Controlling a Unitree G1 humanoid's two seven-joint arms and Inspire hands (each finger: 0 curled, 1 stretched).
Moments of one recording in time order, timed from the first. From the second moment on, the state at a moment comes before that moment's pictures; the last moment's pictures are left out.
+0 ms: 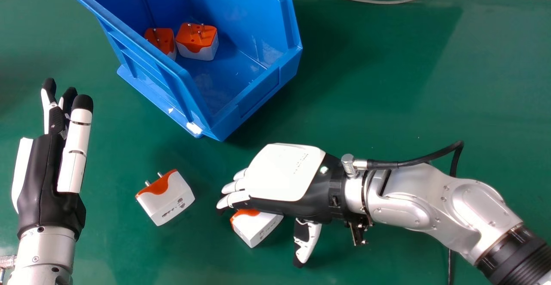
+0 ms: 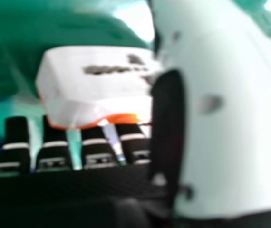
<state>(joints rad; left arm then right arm) 0.19 0.19 0.32 -0.11 -0.12 -0.07 -0.11 -0.53 -0.43 0.63 0.31 -0.90 -0.59 0.36</state>
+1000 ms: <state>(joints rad) 0.19 0.18 0.31 -0.12 -0.12 -0.07 -0.10 -0.60 -0.40 0.67 0.44 -1.03 -0.55 0.06</state>
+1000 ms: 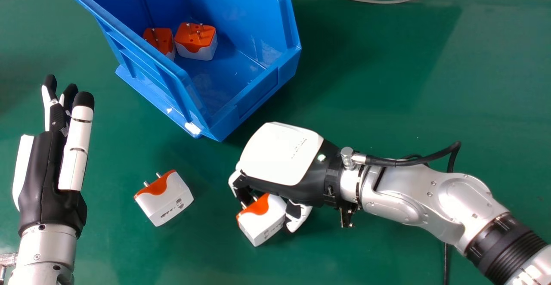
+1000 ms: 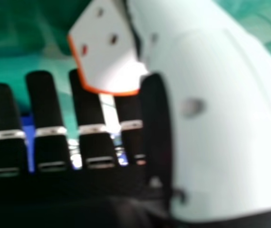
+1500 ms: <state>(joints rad) 0.19 0.18 0.31 -0.13 -0.12 -0.05 -0.09 -0.56 -0.39 0.66 0.42 -0.96 -0.47 0.12</state>
